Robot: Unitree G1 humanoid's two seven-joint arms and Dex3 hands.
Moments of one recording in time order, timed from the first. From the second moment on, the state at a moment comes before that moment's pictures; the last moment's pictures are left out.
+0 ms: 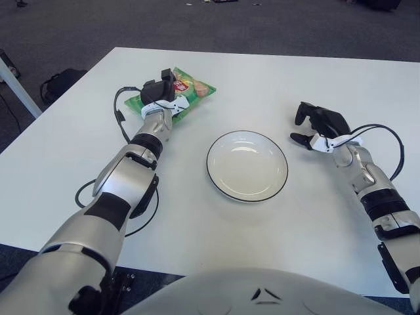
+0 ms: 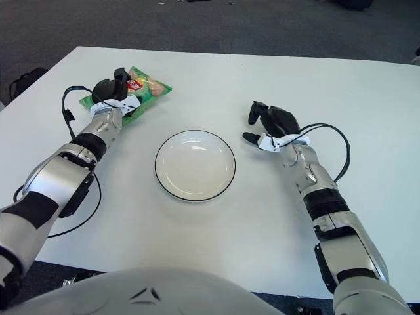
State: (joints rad) left arm -0.98 0.20 -0.39 1.27 0.62 0.05 0.51; right arm -0.40 -0.58 0.27 0.48 -0.57 -0.14 -0.13
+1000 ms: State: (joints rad) left arm -0.95 0.33 -0.33 1.11 0.56 -0.13 0.48; right arm -0.41 -0.58 0.27 0.48 -0.58 -0.13 -0.12
